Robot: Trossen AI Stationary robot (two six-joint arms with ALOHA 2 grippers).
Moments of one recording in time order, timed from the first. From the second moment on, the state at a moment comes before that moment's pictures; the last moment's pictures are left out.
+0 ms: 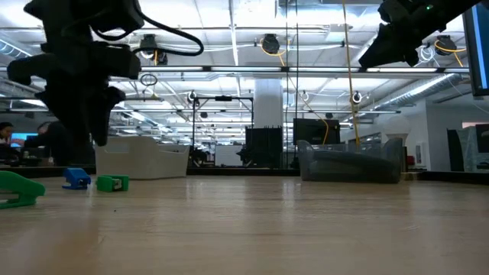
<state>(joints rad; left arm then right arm) -0.12 1.24 0.71 -0.75 -0.08 -0.14 -0.46 0.60 0.74 -0.58 0.13 0.22</state>
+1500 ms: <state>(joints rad) -0.22 1.43 0.63 -0.53 -0.01 -0.03 -0.46 0.61 0.74 -0.58 0.13 0.25</state>
